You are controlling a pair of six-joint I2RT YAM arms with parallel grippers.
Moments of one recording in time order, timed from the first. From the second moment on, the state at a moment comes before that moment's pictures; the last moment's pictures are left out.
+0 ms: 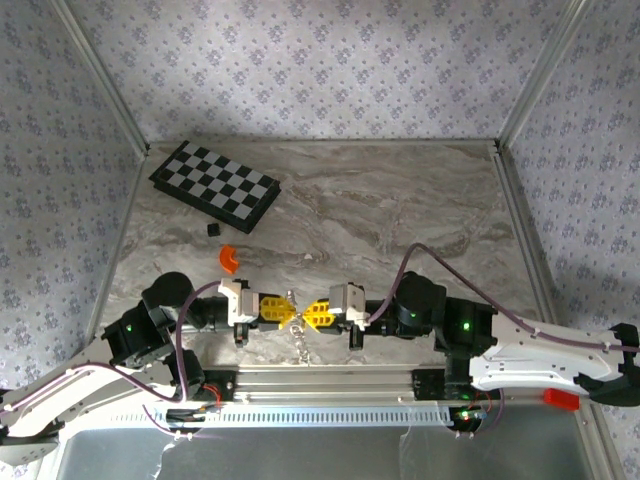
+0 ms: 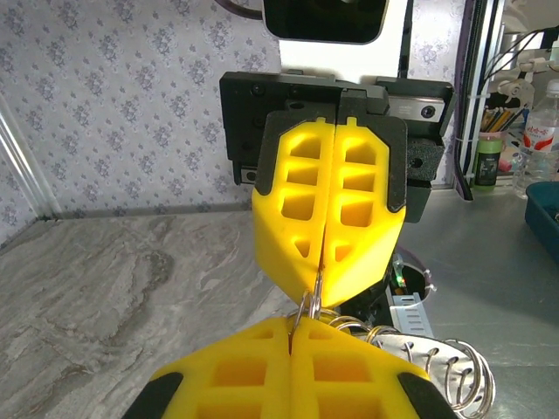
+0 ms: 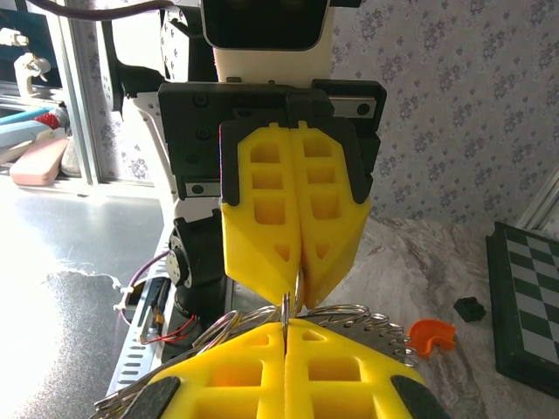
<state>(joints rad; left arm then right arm) -1.06 0.53 0.70 -0.25 0.45 0.12 1.34 0.83 0.81 -0.10 -0.14 -0.19</state>
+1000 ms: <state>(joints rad) -1.06 0.57 0.74 -0.29 0.44 0.12 1.34 0.82 0.81 -0.11 -0.13 -0.23</state>
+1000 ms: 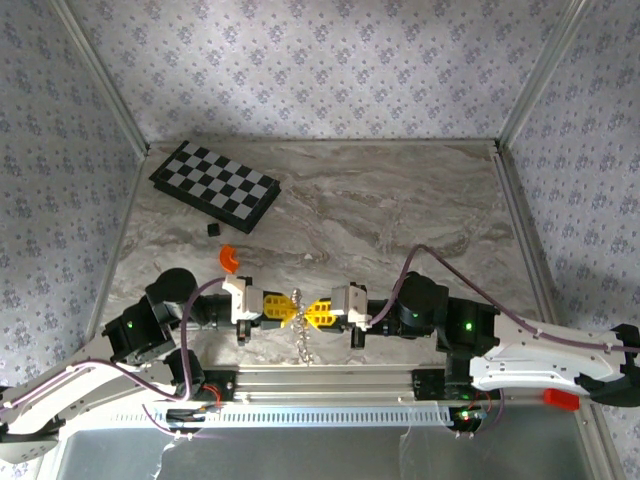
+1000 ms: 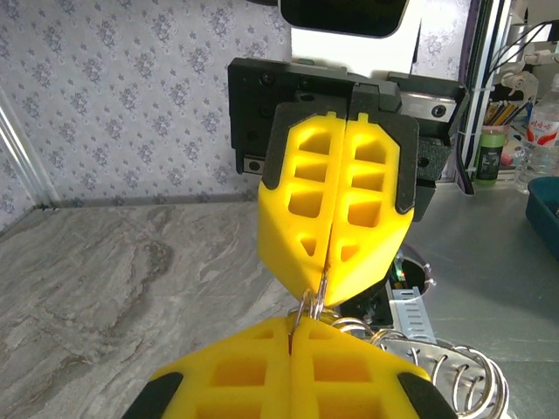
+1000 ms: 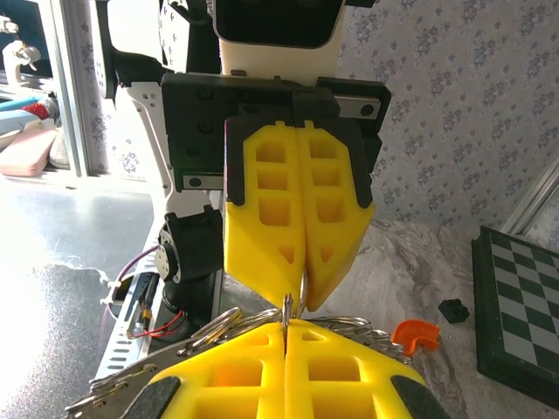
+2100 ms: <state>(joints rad) -1.07 0.60 0.77 -0.35 0.42 0.12 1.36 0.81 0.81 -0.13 -0.06 -0.33</state>
